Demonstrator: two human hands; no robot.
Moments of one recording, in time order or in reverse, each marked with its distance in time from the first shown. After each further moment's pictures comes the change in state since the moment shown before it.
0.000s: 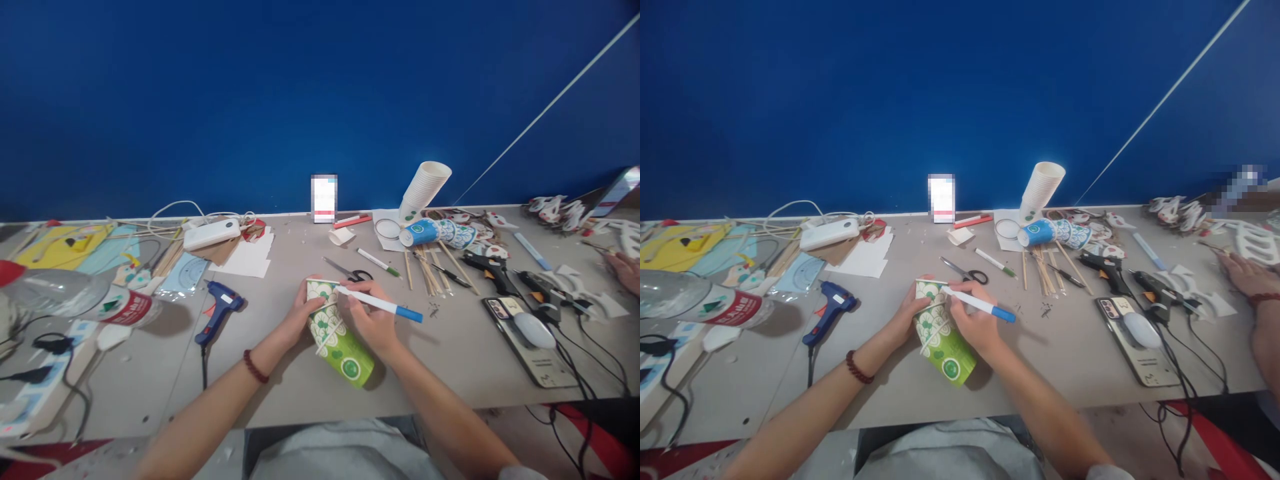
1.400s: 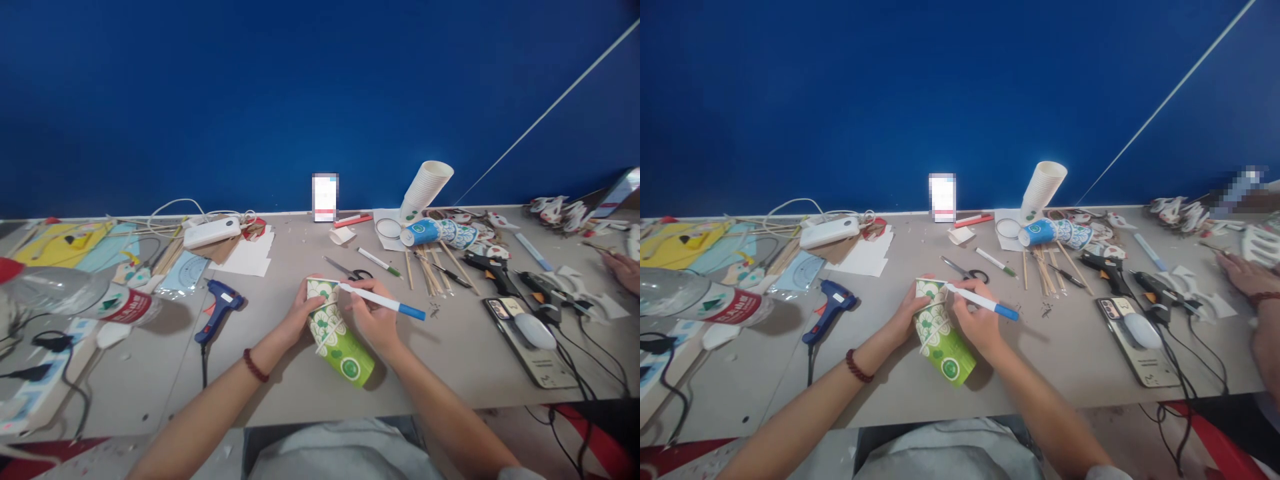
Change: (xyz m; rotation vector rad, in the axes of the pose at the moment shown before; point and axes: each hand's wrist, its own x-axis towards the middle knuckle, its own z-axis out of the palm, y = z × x) left_hand -0.001 0.002 0.001 -0.014 0.011 -0.017; right_hand -0.001 0.003 0.001 0.049 0.032 0.087
